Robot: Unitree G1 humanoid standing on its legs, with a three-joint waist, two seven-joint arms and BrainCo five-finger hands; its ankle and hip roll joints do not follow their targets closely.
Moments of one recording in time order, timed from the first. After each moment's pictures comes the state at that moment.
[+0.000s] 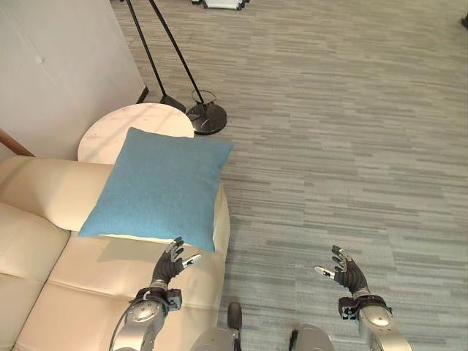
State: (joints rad) left arm 0.16 0.35 -0.11 0.29 -0.33 -0.01 0.06; right arm 0.17 -0.27 0.07 0.26 0.15 0.03 -0.08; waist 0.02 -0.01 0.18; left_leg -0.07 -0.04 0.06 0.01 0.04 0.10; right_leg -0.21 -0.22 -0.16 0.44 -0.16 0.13
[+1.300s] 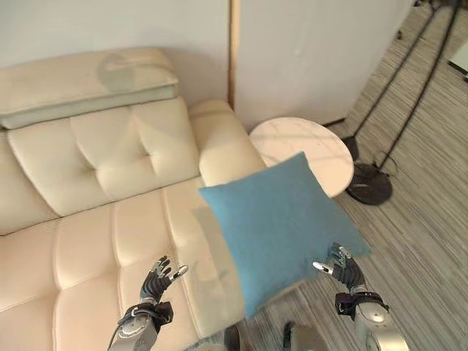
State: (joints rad) left arm 0.22 0.31 -0.08 0.38 -0.48 -0.01 0.09; right arm 0.17 -0.25 0.06 0.27 0.16 0.04 -0.12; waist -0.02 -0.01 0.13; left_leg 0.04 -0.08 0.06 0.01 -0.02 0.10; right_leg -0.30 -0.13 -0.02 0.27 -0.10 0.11
